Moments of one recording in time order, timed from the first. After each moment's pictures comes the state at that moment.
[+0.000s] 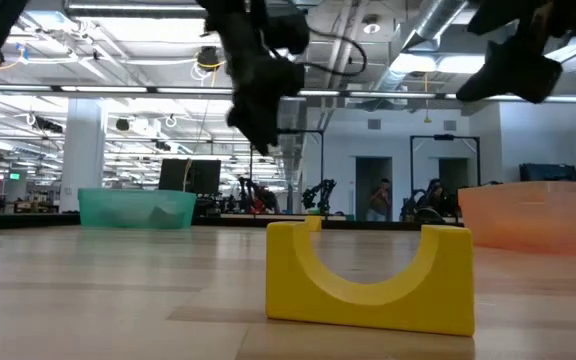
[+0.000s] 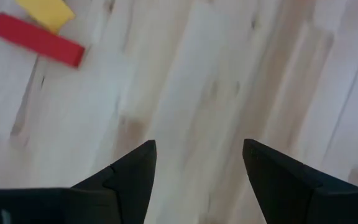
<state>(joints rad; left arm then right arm) 0.30 1.89 1.62 -0.97 0.11 -0.09 0.58 1.28 0.76 -0.18 0.42 0.96</state>
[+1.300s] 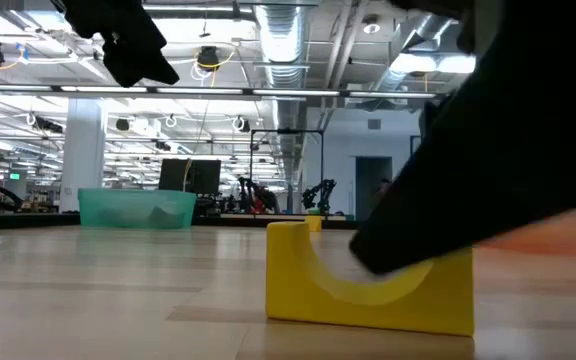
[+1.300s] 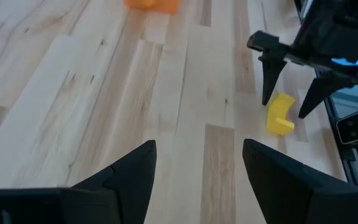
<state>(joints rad) -0.33 1.10 0.75 -0.33 -0.19 -0.44 0.73 2.14 1.33 -0.12 0.59 0.78</state>
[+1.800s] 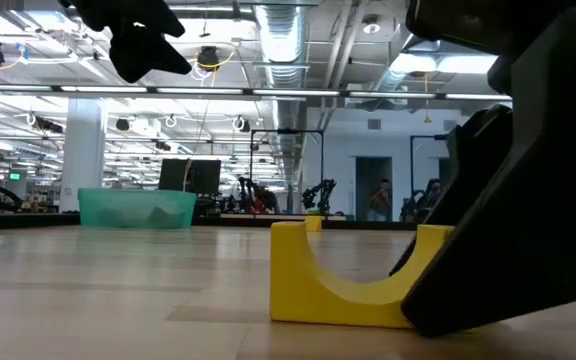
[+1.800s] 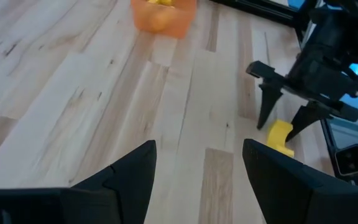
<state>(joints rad) -0.33 1.10 0.75 -0.27 -0.25 -0.48 0.75 2.16 1.33 -0.20 0.59 0.84</state>
